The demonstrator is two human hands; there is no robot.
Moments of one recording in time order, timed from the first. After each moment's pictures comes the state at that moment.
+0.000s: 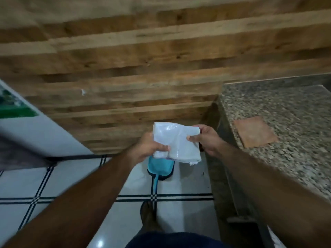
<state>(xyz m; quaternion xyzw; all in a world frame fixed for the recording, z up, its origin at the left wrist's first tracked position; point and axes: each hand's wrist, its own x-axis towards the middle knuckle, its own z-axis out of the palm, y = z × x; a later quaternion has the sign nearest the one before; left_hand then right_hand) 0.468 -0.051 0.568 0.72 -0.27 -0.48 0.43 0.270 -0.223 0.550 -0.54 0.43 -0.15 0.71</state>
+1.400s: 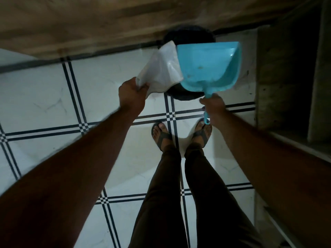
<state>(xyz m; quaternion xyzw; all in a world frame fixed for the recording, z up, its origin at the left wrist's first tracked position) 0.735 -0.016 0.048 0.88 -0.17 -0.35 0.26 0.489 -0.135 -0.008 -0.35 0.73 0.03 0.59</state>
